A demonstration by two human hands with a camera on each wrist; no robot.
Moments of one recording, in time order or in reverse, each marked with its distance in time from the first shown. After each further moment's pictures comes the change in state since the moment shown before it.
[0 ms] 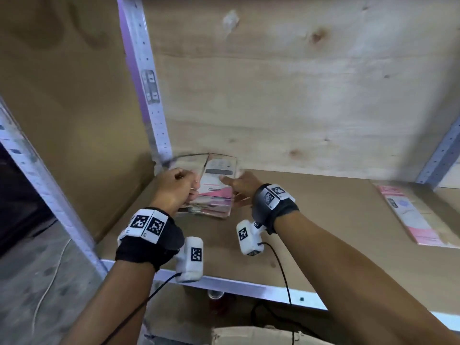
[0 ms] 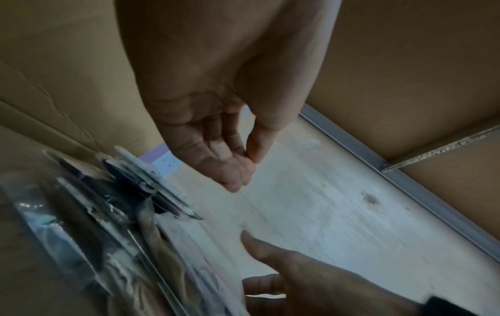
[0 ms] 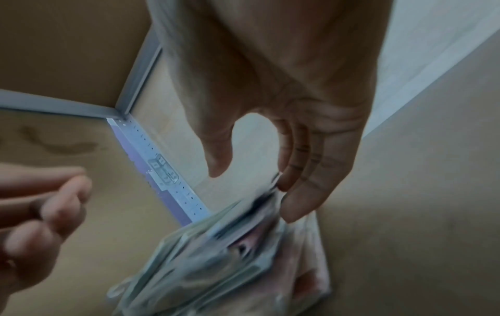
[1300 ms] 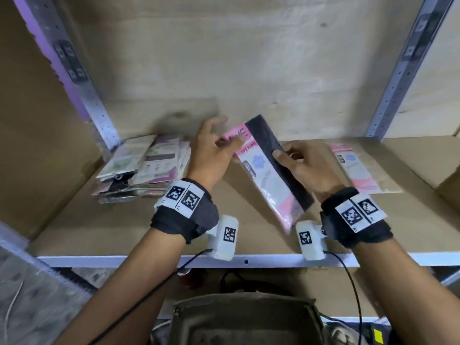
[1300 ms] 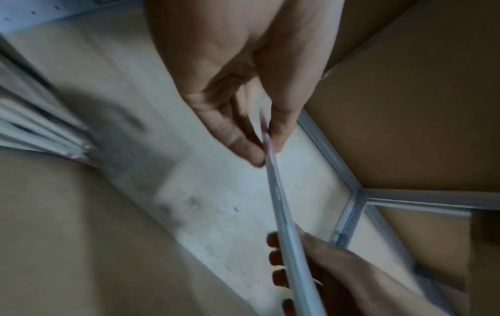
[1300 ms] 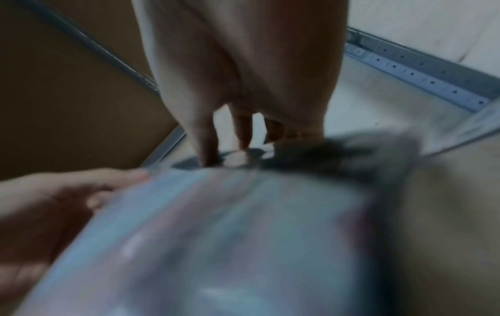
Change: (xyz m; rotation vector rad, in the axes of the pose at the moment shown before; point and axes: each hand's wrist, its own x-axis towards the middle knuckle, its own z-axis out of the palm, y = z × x) left_hand -0.067 0.032 0.177 -0.154 -0.296 0.407; right_hand -0.135 0.105 -0.182 -0.190 0.438 -0.427
